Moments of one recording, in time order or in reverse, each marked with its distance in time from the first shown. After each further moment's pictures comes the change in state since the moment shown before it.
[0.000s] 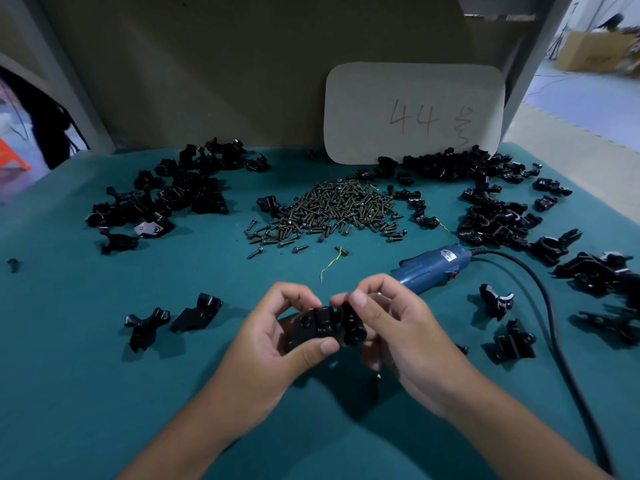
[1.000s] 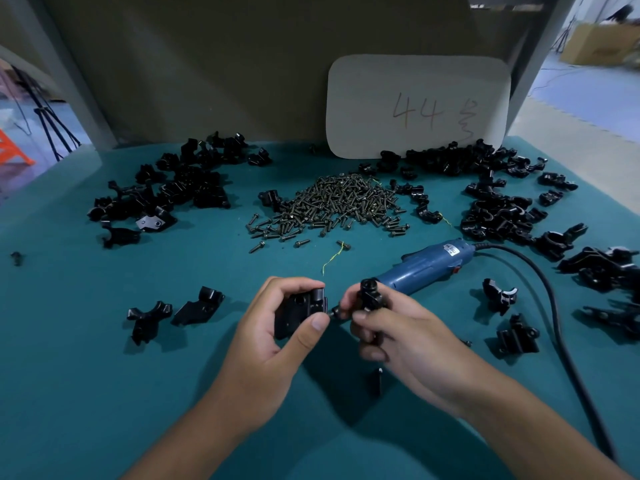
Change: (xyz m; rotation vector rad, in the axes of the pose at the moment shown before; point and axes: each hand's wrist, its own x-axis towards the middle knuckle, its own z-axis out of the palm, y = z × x) left_hand -0.004 -0.006 0.003 0.377 0.169 0.120; right_hand -0.001 -0.002 -0.001 0.027 -0.085 0.127
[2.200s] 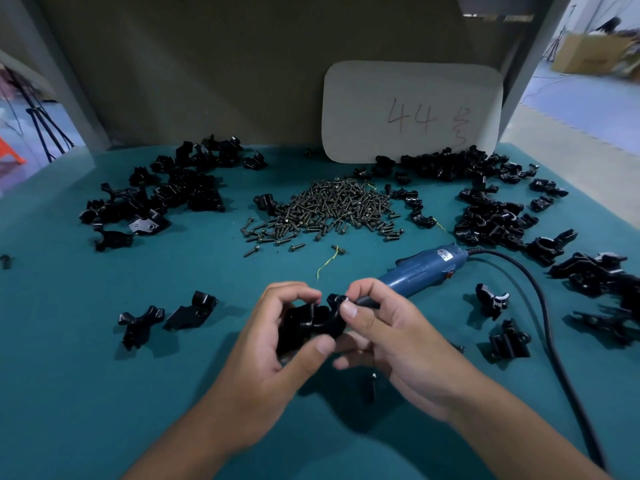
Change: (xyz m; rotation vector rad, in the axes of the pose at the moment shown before) left_hand -0.005 -0.001 -0.001 -0.017 -0.126 0.007; right_hand 0.001 0.001 0.000 0.116 -0.067 -0.039
